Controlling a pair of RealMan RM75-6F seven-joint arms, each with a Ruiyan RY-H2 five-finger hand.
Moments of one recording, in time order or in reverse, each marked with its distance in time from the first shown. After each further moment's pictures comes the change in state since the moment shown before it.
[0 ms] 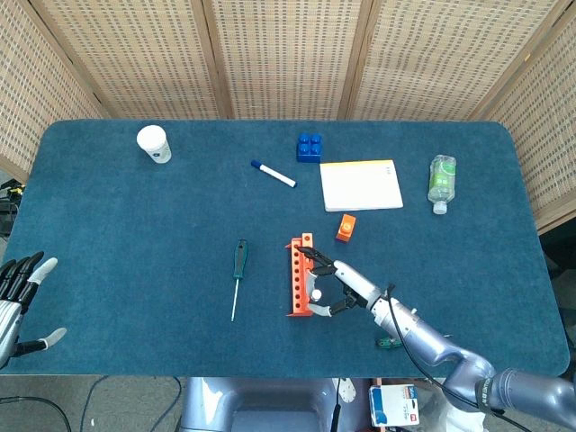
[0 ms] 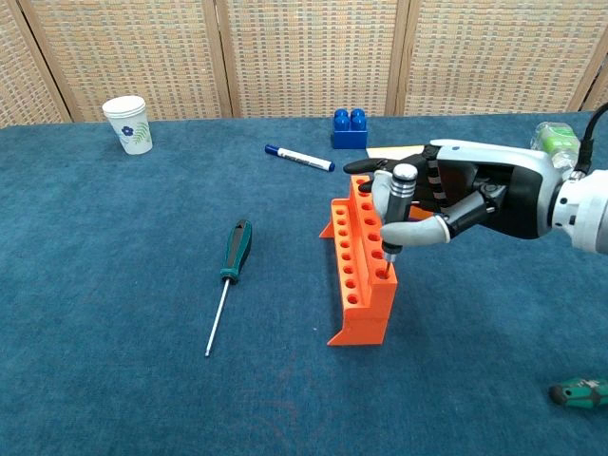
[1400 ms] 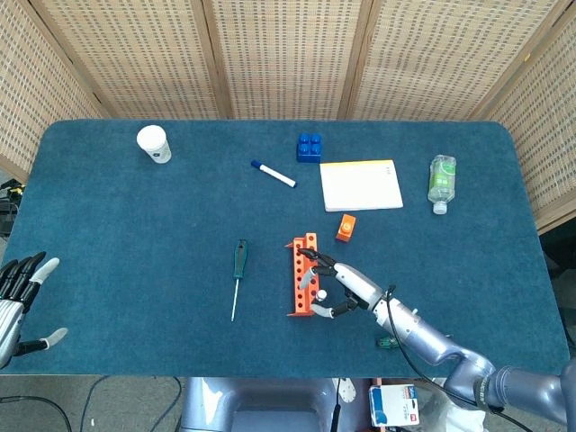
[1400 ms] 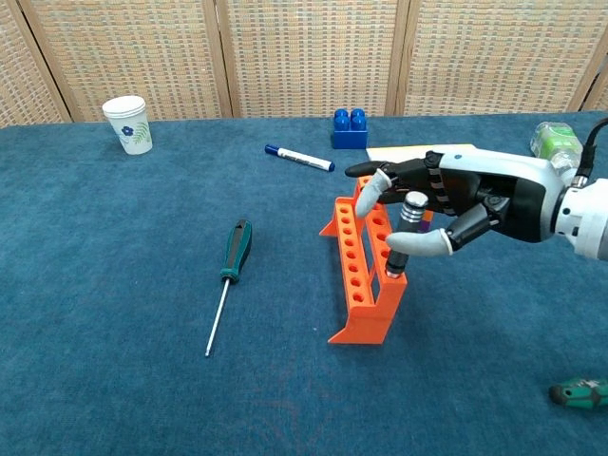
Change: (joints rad) left arm -0.005 0.000 0.002 -0.002 -0.003 -0.009 0.004; right arm 0.015 -0.030 -0.055 0.075 -0.031 0.085 -0.039
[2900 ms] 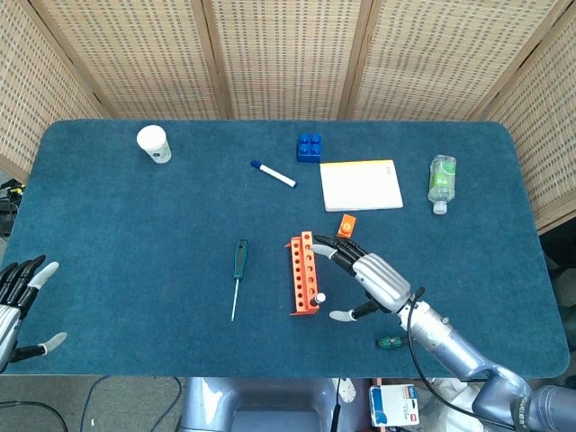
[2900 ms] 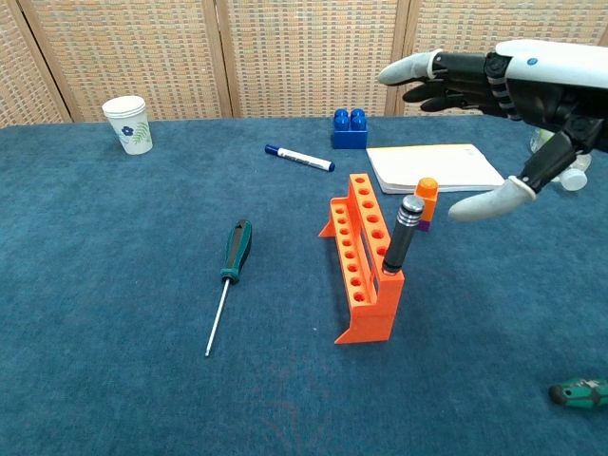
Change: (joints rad) left arm 0.012 0.013 0.019 0.011 0.054 0.039 -0.044; right arm -0.074 0.228 0.033 -0.288 0.011 0.135 -0.507
